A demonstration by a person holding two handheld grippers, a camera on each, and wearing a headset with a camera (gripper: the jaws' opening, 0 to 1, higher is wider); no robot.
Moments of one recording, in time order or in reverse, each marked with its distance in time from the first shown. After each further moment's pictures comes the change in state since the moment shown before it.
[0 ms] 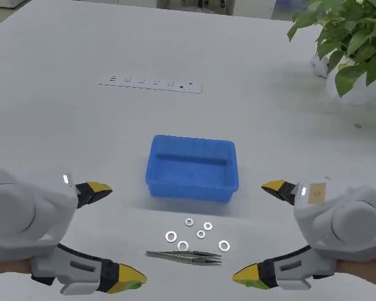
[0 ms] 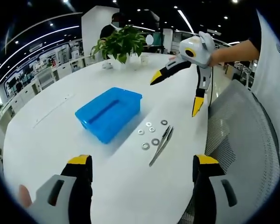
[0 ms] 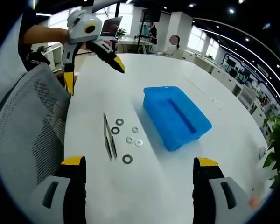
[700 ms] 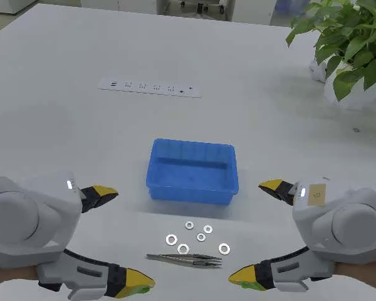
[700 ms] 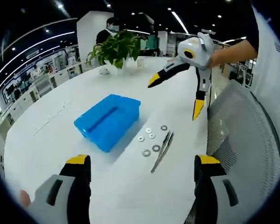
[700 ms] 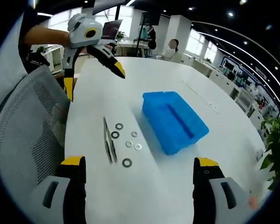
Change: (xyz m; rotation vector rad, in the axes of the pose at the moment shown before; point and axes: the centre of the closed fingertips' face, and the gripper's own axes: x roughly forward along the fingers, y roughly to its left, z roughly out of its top) left arm 0.001 -0.006 0.006 -0.004 -0.049 0.002; right arm -0.003 0.005 0.011 -0.021 -0.025 -0.010
